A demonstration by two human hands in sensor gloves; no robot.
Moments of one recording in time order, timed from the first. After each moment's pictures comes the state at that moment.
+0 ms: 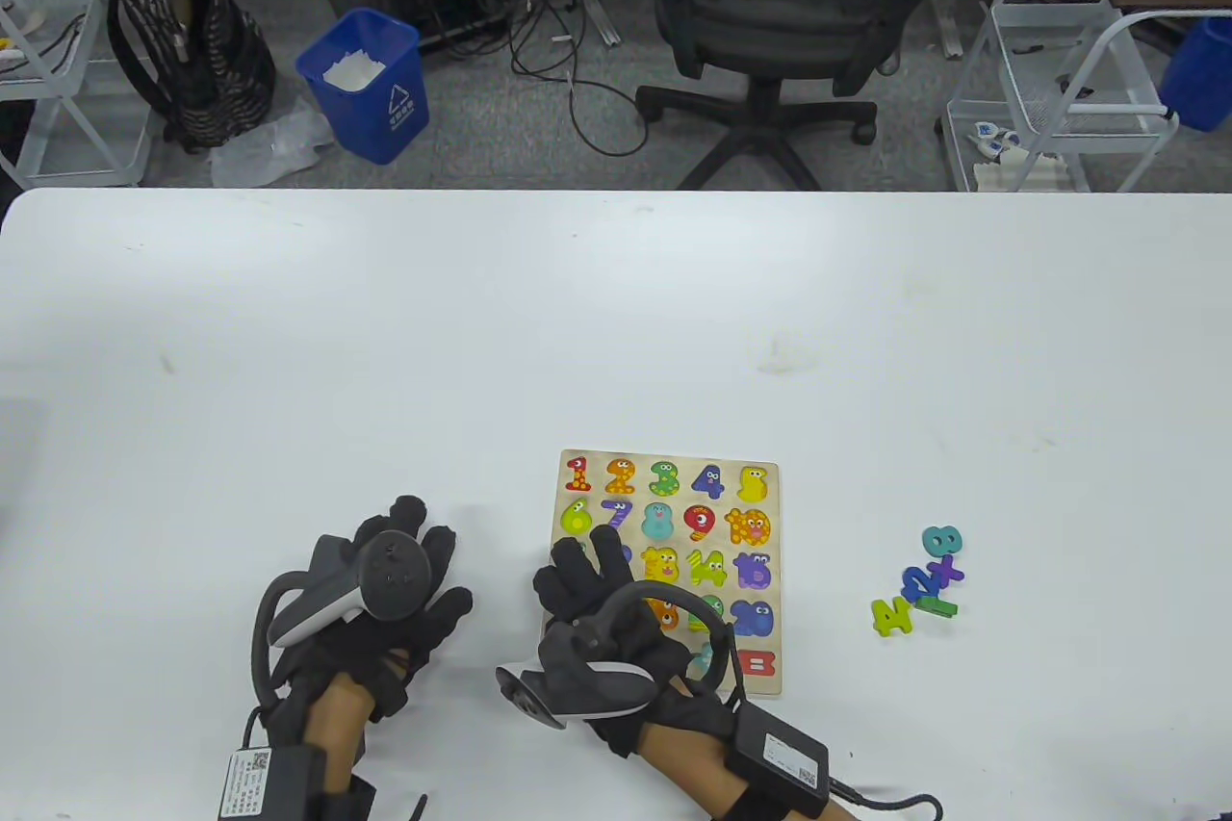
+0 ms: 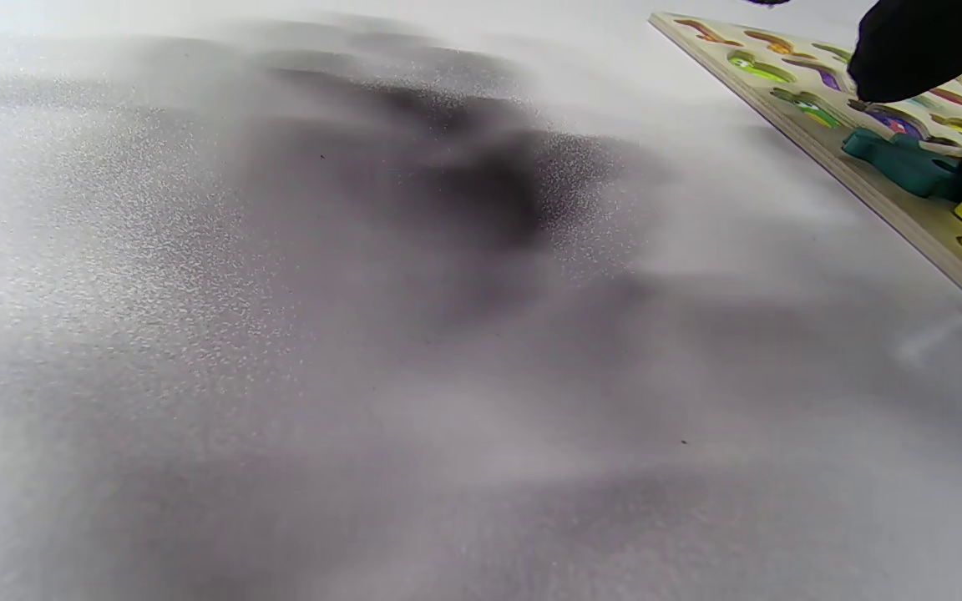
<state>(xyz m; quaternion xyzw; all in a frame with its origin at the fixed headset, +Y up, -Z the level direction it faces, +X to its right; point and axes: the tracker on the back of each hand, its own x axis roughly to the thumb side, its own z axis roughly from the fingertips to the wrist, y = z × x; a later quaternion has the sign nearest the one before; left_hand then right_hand) -0.249 -0.755 -0.192 -0.28 -0.09 0.06 0.95 -0.046 -0.746 -0.151 -0.36 -0.08 -0.91 0.21</state>
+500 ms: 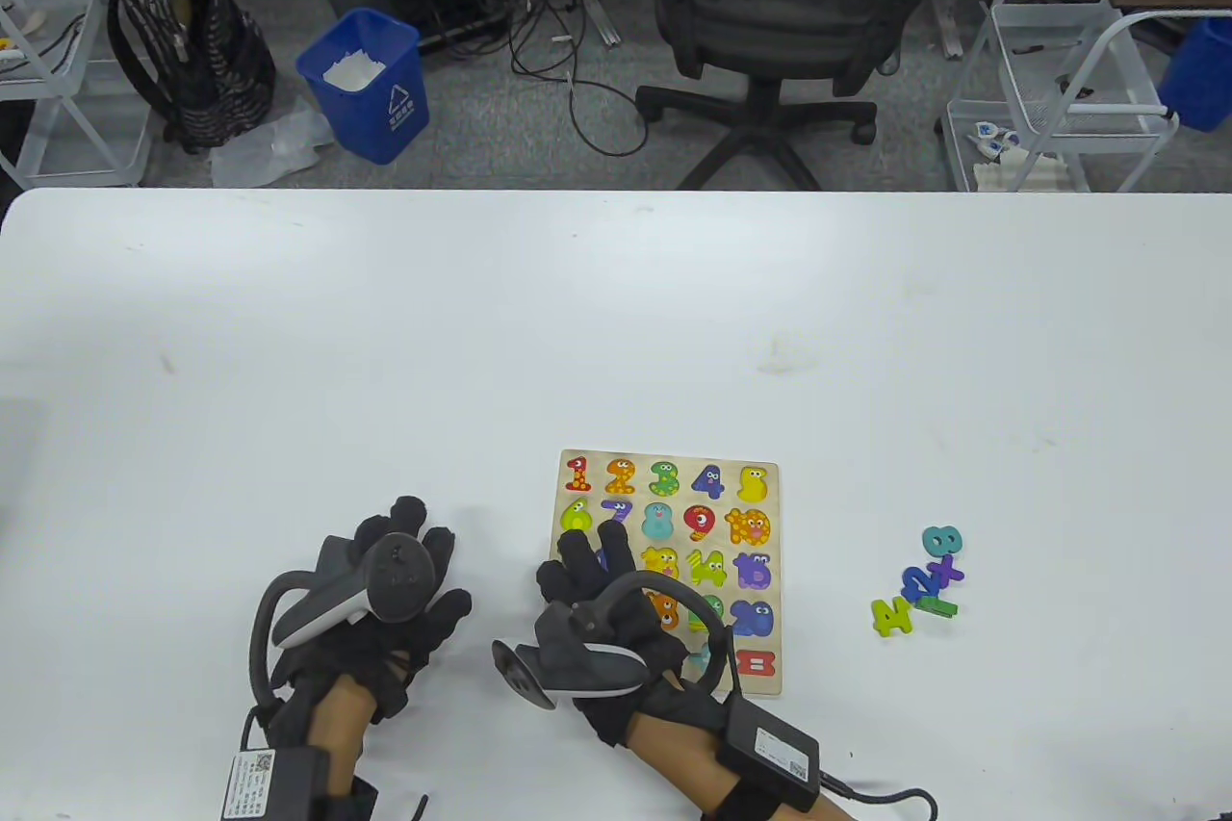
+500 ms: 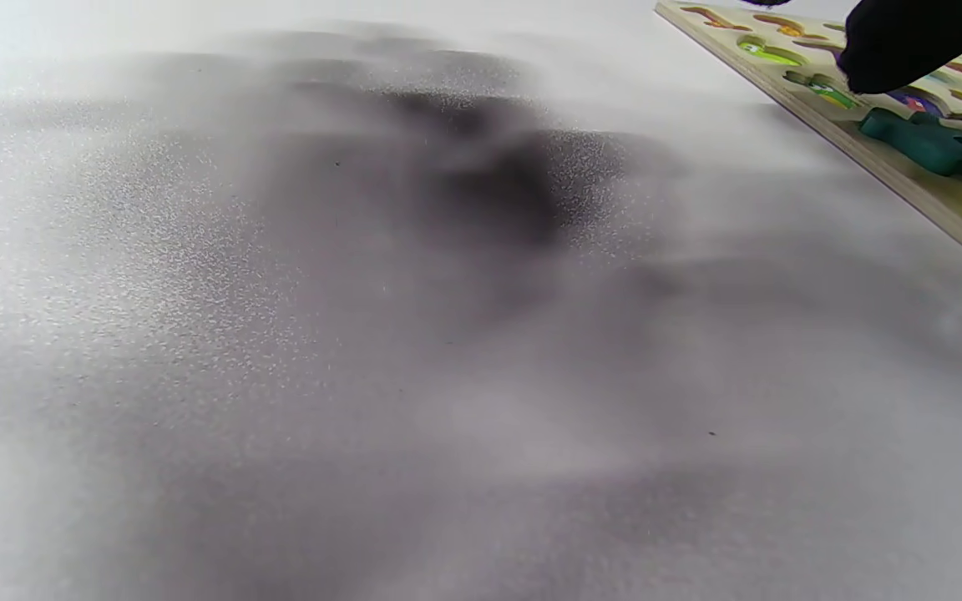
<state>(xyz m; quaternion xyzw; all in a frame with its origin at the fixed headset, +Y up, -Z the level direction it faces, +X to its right) -0.247 -0.753 -0.190 -0.28 -0.09 0.04 0.95 -0.048 -0.743 -0.159 -0.32 -0.13 -0.92 0.20</state>
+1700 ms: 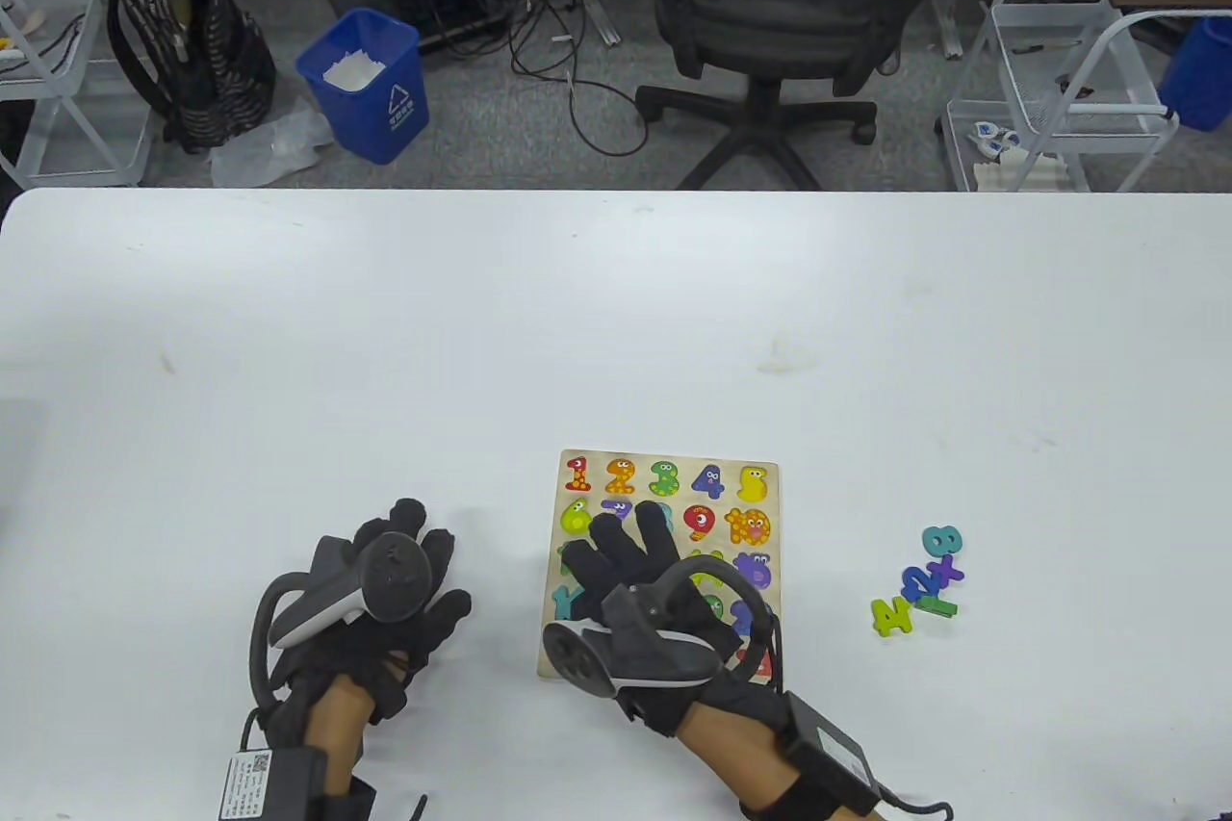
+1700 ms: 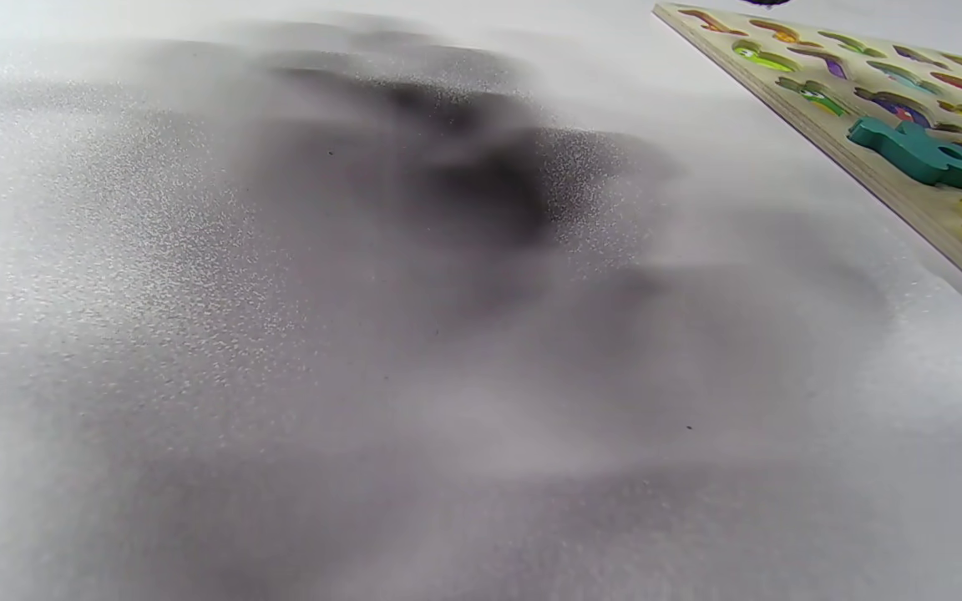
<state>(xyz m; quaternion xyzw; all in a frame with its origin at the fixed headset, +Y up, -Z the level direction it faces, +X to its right) -0.248 -0.752 -0.189 -0.29 -0.09 0.05 0.95 0.004 -0.695 -0.167 -0.32 -0.07 -0.94 0.09</state>
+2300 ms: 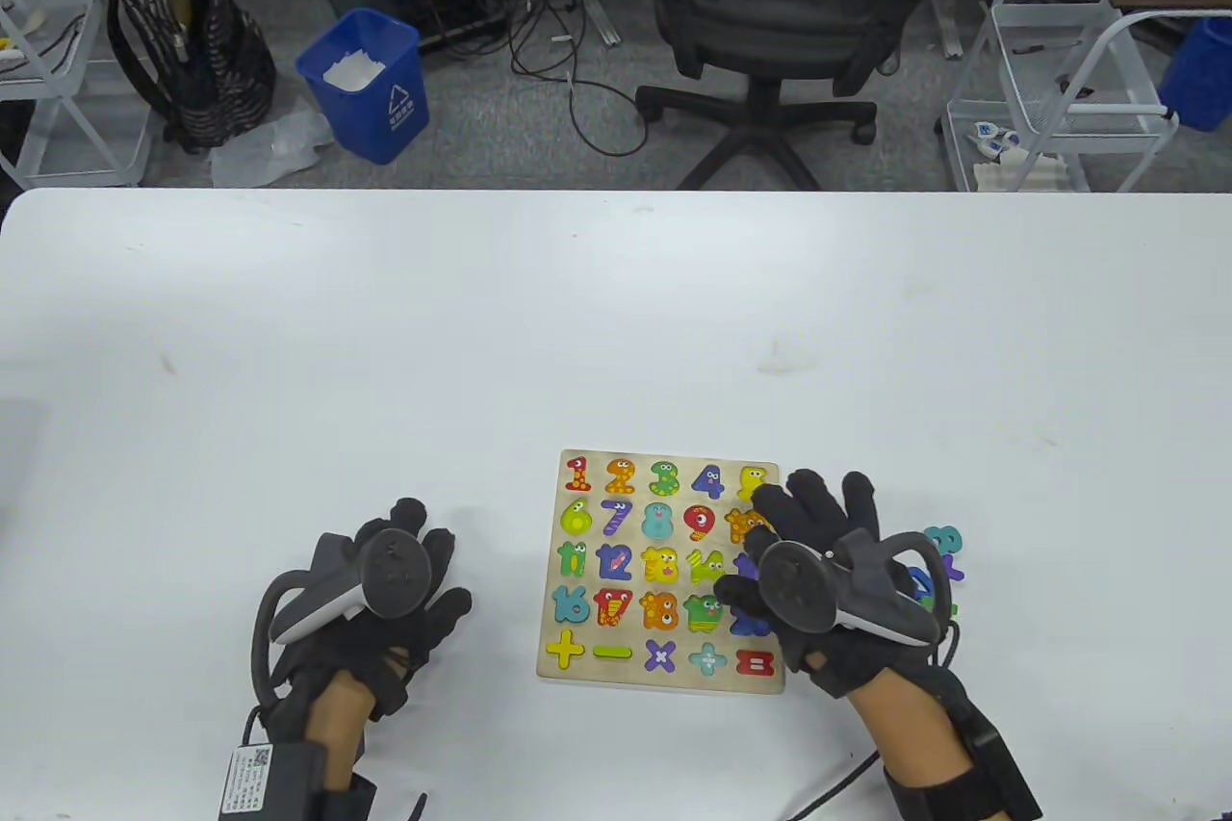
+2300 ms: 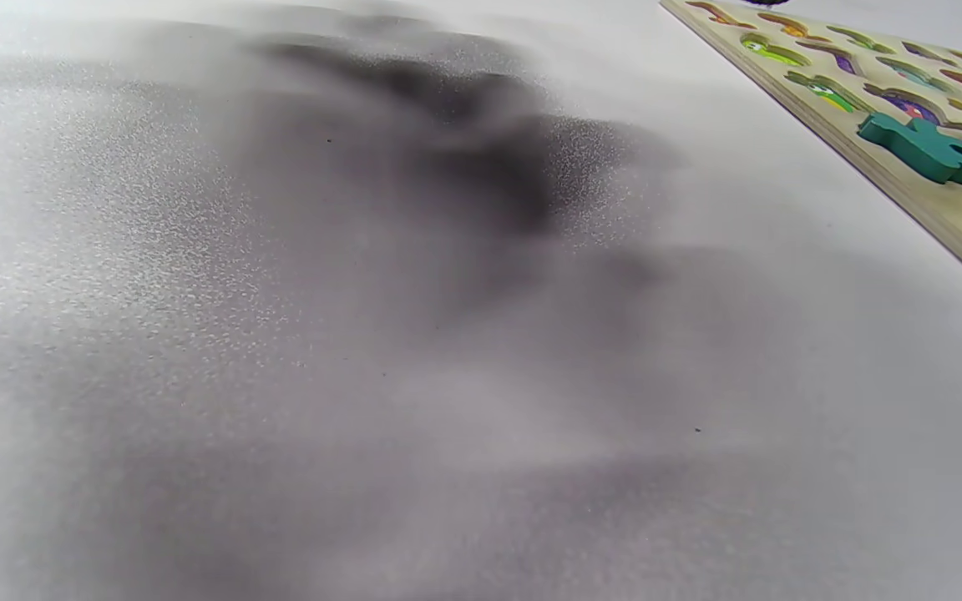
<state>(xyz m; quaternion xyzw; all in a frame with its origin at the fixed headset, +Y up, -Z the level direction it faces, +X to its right) -0.249 -0.752 -0.192 -0.30 -0.09 0.06 0.95 0.159 -0.689 -0.194 -0.19 -0.08 -0.98 0.00</state>
